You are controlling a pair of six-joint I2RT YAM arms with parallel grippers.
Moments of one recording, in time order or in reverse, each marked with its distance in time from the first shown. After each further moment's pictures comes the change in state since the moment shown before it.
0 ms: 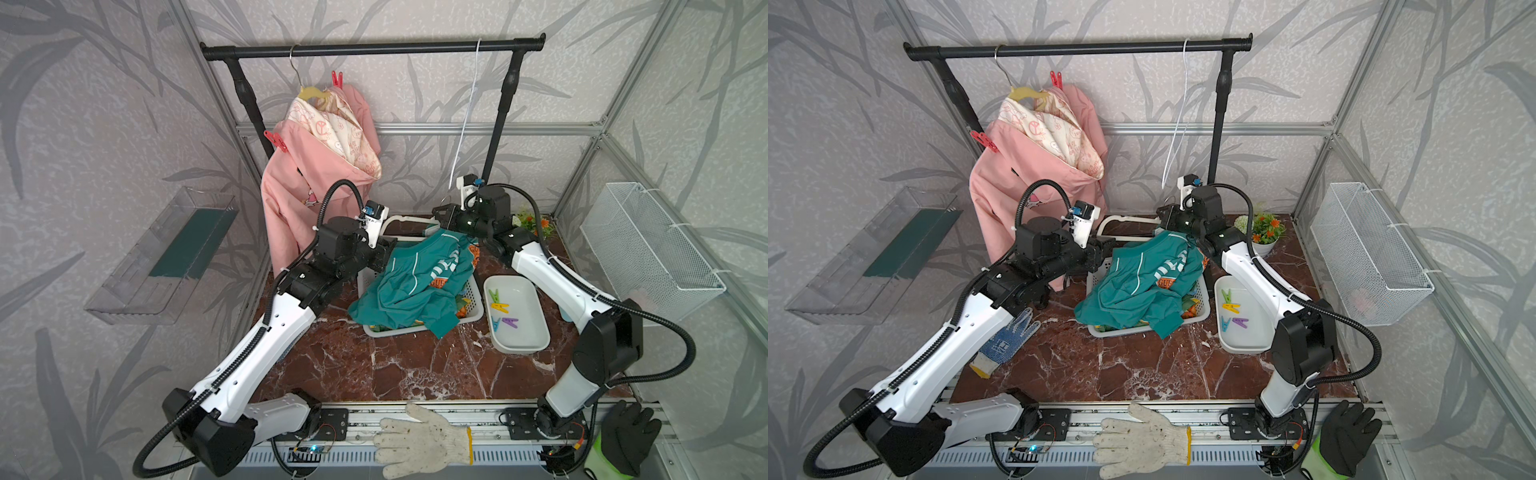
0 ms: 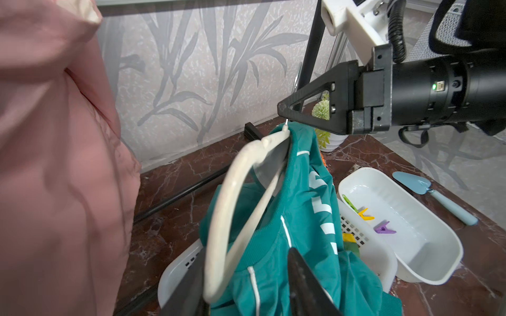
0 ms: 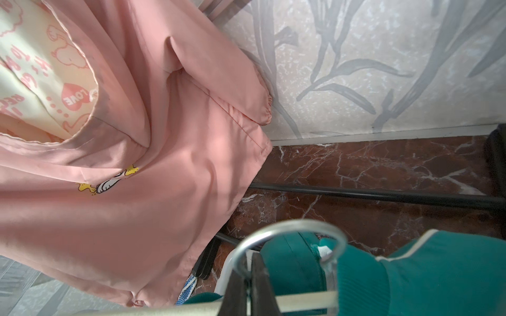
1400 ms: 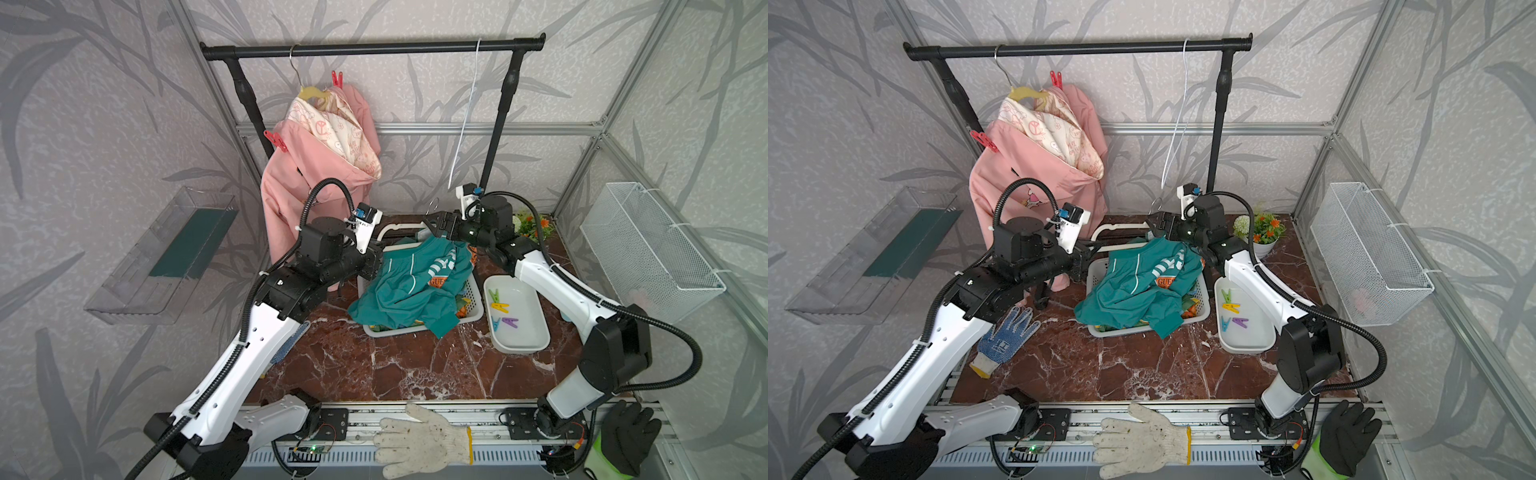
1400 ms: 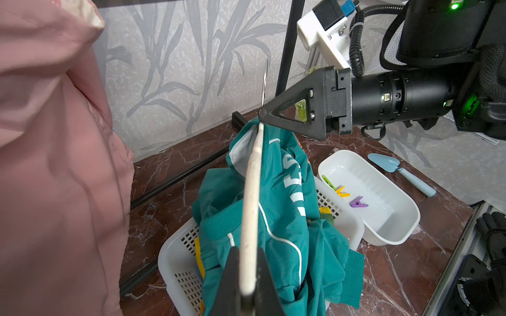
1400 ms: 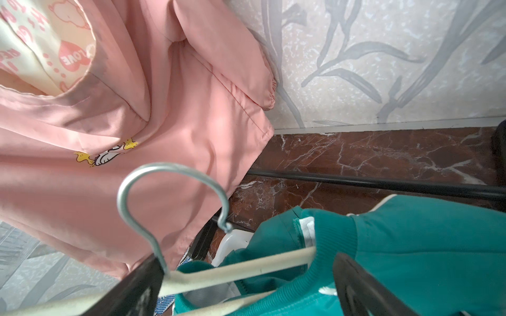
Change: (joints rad) left arm 0.023 -0.082 0.065 -0.196 0.050 -0.003; right arm -0.016 -0.079 -0.162 0.061 -0.014 -0.031
